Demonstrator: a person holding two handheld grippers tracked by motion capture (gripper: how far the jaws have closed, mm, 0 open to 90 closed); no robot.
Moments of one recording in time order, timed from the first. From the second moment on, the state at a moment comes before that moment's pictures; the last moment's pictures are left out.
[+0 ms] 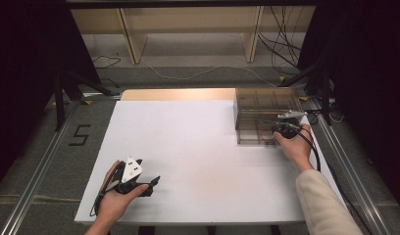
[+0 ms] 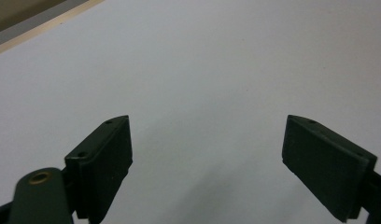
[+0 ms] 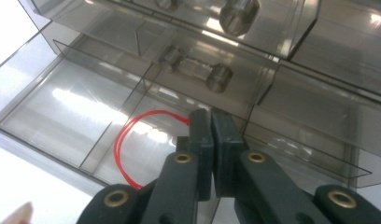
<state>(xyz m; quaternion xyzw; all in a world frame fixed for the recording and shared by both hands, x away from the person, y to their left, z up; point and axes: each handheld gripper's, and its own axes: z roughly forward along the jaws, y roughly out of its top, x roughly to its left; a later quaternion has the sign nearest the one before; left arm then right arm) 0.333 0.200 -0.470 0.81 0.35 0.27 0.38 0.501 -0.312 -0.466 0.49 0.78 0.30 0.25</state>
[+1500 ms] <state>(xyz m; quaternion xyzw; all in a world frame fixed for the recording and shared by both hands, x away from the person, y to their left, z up) 0.332 0.200 -0.470 0.81 0.35 0.26 0.38 0.460 -0.306 -0.439 0.47 0.78 0.36 0.20</state>
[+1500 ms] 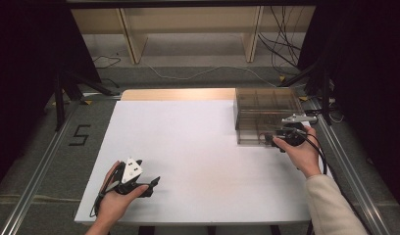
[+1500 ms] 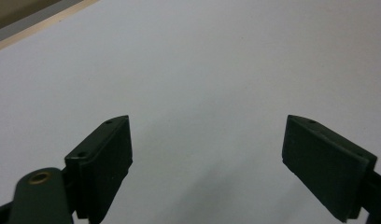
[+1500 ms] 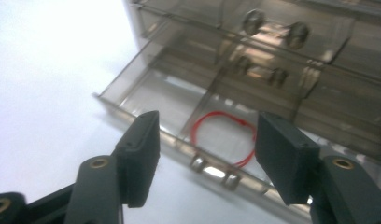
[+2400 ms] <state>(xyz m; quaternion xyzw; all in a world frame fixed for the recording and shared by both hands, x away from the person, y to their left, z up) 0.331 0.200 -0.471 0.81 0.35 0.26 0.38 0.371 -0.300 -0.455 0.40 0.81 0.40 0.17</state>
